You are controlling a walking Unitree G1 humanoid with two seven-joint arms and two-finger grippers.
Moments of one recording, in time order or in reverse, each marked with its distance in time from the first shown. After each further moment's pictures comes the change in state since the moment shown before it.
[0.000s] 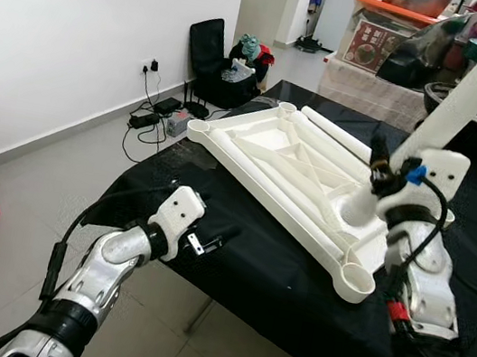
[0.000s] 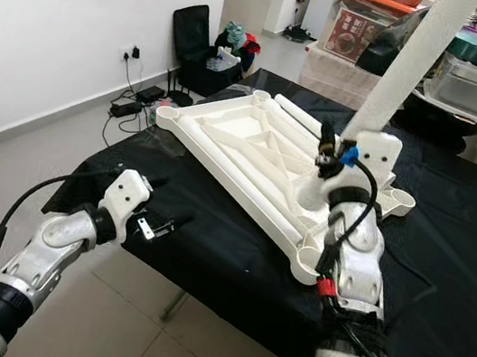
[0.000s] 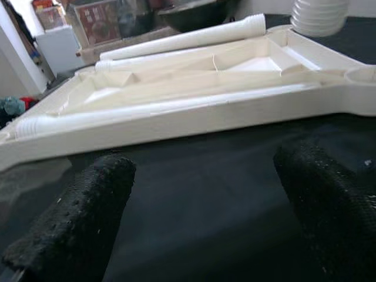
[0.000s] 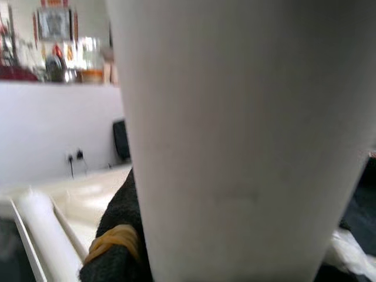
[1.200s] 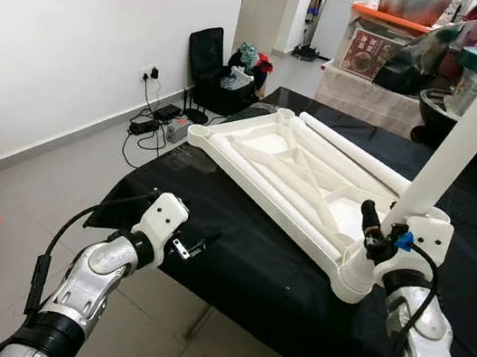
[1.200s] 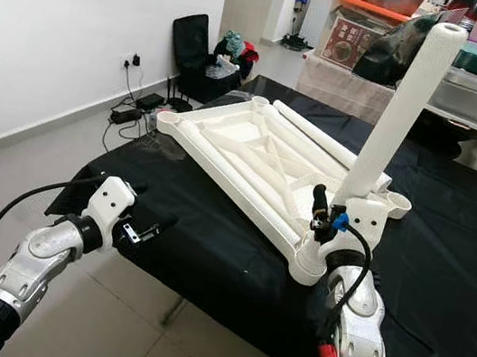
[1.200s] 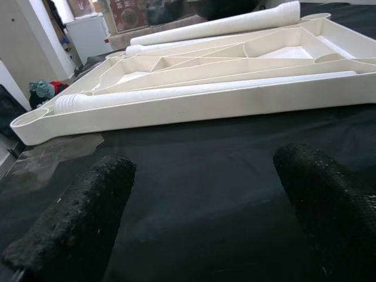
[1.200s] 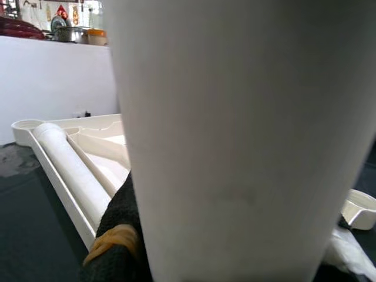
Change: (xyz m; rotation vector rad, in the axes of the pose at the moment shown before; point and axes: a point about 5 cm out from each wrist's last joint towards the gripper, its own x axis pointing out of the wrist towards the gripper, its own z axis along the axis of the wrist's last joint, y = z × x) left arm -0.013 0.009 -0.011 -0.017 0.056 0.095; right arm -0.055 -0.005 -0.046 -0.009 0.157 0.064
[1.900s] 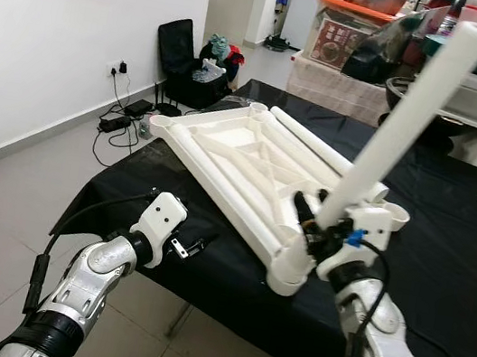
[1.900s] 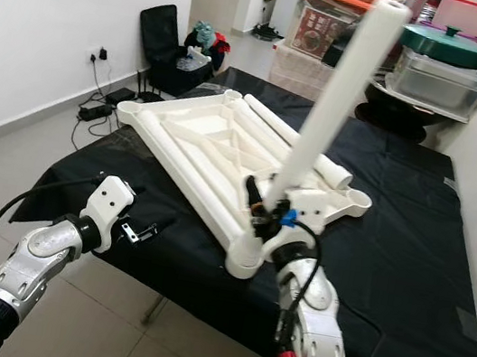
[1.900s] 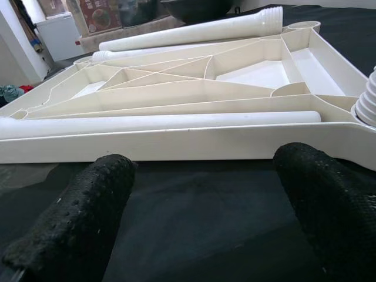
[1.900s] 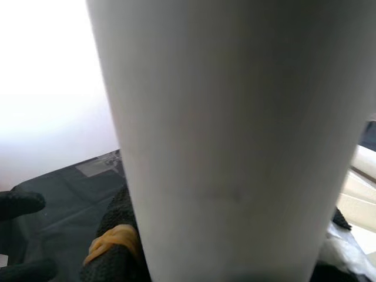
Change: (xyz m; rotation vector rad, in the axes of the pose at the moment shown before) left arm 0.000 0.001 -0.001 -0.006 0.016 0.005; right arm -0.004 0.083 0.018 0.191 -0.026 0.372
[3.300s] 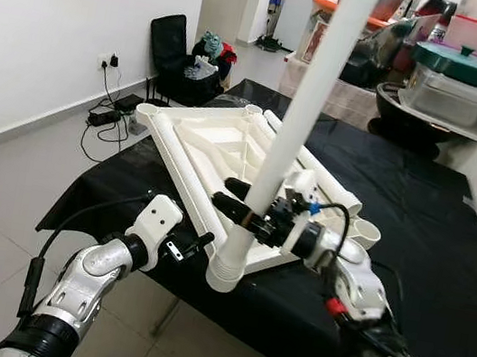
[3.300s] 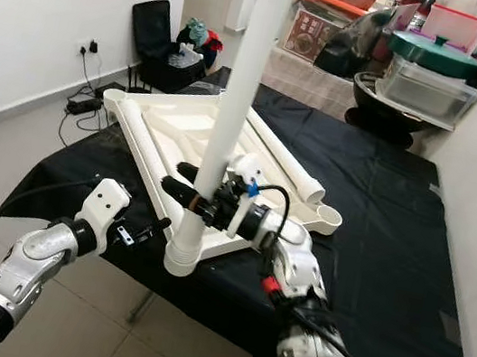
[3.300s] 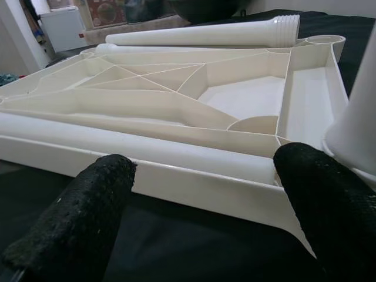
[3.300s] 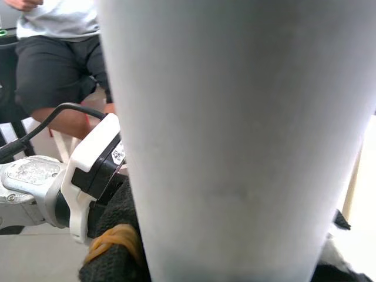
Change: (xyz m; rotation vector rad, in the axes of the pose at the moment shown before) left arm -0.007 0.001 -0.005 -0.015 0.036 0.017; right arm 0.062 0.032 -0.004 0.096 0.108 0.780
